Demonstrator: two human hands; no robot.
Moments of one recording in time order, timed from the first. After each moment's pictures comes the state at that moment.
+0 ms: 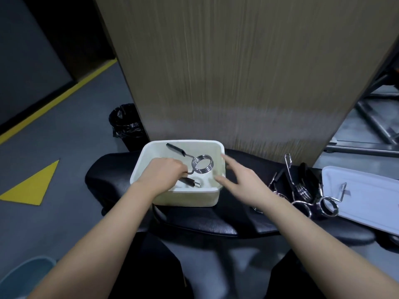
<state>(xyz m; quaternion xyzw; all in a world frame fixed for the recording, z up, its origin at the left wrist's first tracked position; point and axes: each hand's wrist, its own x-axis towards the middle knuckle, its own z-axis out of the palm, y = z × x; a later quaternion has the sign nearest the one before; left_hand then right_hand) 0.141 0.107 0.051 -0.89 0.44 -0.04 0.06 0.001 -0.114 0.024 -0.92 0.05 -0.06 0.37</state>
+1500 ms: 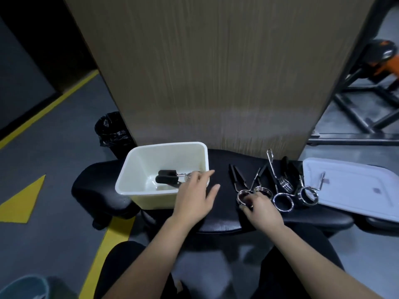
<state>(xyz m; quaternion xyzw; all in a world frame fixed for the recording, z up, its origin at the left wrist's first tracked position) 0.036 0.028 0.000 -0.90 0.37 -0.04 -0.23 -0.078 -0.156 -0.065 -0.93 0.27 -0.03 0.27</state>
